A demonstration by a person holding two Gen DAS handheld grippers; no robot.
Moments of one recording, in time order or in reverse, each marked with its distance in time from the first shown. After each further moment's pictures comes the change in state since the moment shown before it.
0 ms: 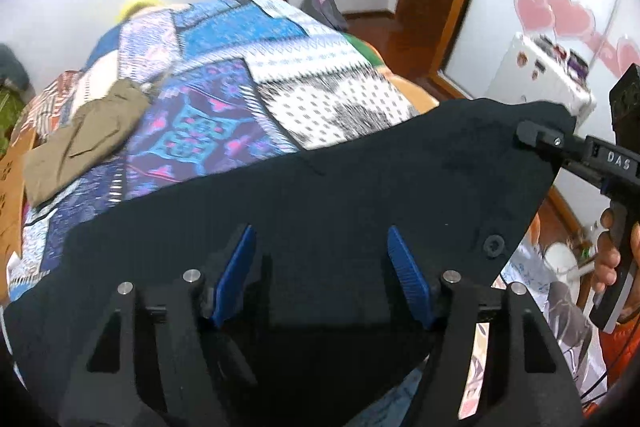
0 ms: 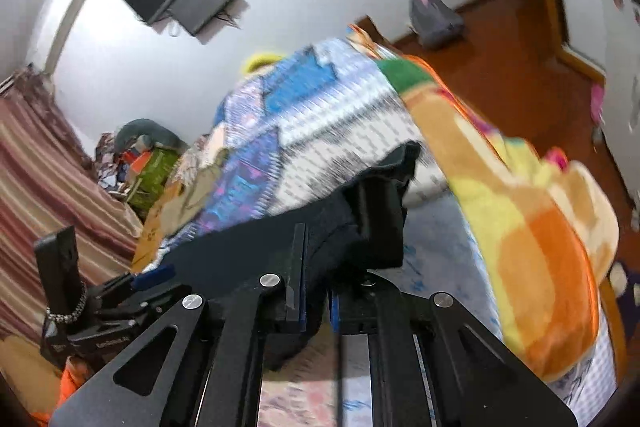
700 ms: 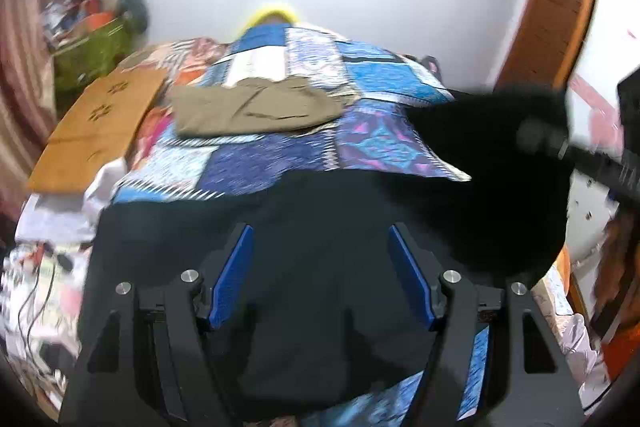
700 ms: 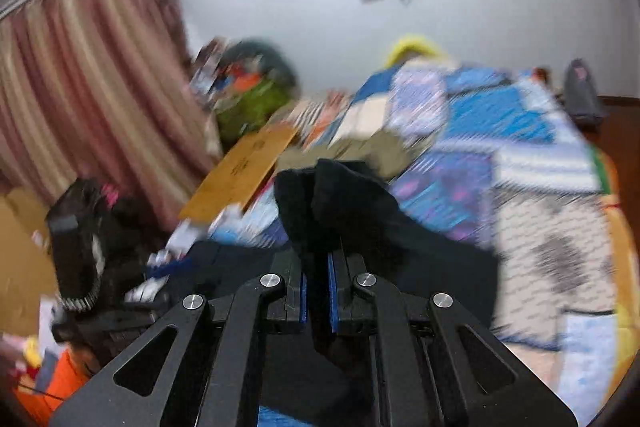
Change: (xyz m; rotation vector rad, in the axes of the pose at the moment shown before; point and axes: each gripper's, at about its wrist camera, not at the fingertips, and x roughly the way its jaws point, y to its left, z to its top) left arm -0.131 0.164 -0.100 -0.364 -0.187 0.214; right arm 0.108 0.217 -0.030 -0.476 0.167 0.266
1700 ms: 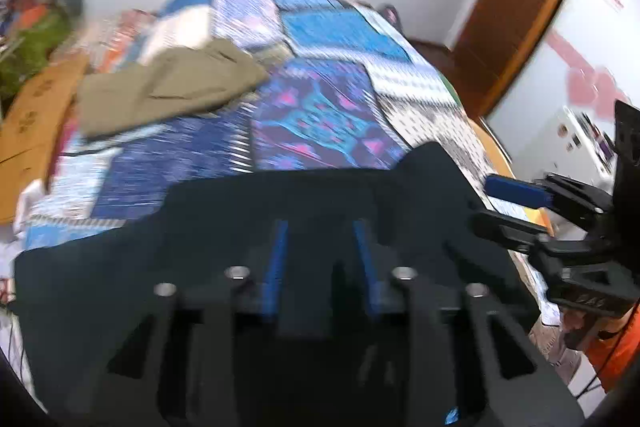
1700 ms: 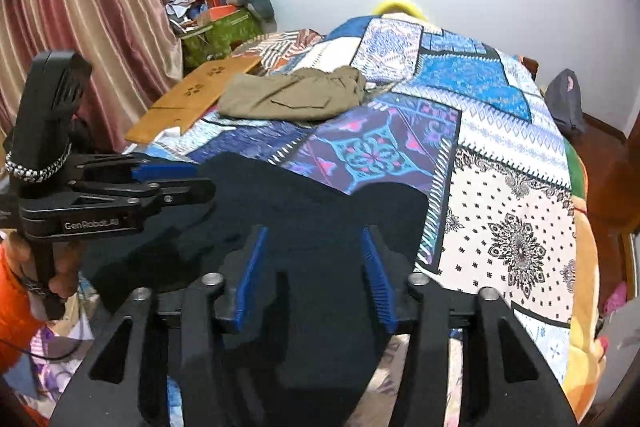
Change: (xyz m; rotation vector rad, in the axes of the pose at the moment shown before) left arm 0.113 -0.082 0.041 0.120 0.216 -0.171; right arm 0.039 -0.061 -0.019 -0.145 0.178 -0.184
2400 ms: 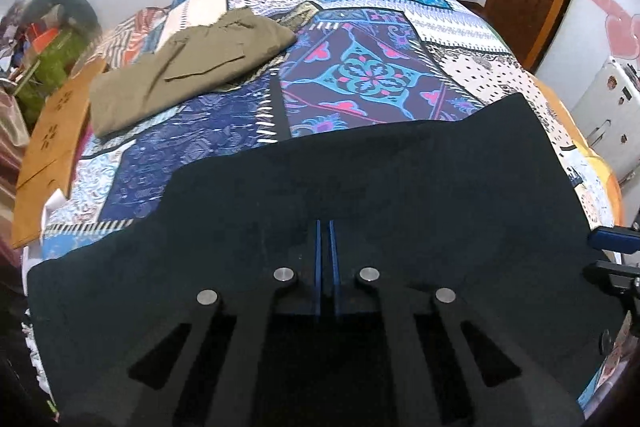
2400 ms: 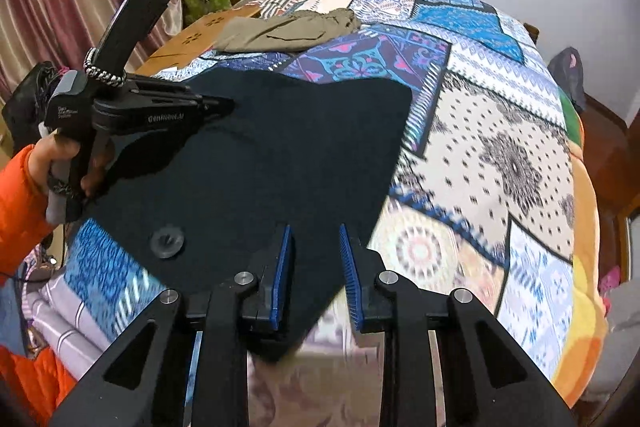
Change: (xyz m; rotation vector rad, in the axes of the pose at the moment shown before) left arm 0.042 0.010 -0.016 0.079 0.068 0.239; right arm -0.020 -0.011 -0.071 -0.019 0.135 -0.009
